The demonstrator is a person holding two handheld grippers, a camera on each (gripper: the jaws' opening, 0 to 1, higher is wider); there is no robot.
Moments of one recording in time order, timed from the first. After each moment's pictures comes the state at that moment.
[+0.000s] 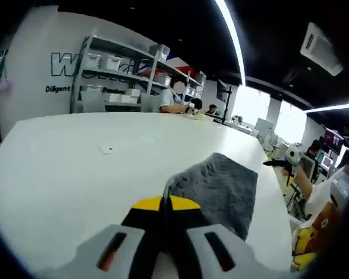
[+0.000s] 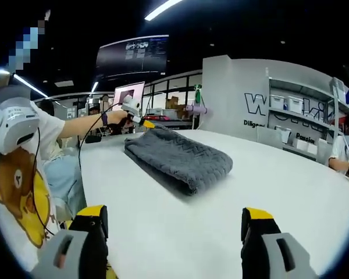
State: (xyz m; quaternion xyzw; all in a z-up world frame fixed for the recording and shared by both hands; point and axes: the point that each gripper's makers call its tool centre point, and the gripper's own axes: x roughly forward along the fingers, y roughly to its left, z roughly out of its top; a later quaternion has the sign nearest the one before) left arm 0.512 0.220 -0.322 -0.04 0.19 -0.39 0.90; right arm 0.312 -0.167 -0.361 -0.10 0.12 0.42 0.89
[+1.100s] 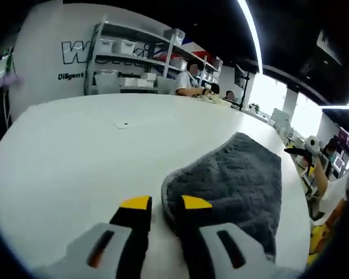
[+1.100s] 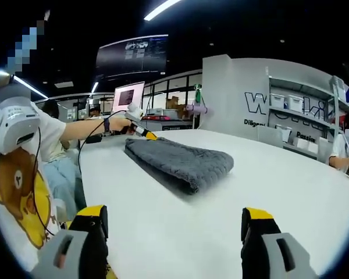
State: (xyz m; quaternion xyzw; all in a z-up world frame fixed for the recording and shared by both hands) left arm 0.535 0.235 -0.380 0.00 0.25 -0.32 0.91; right arm 0.312 -0.165 -0.364 -0.09 0.12 0.43 0.89
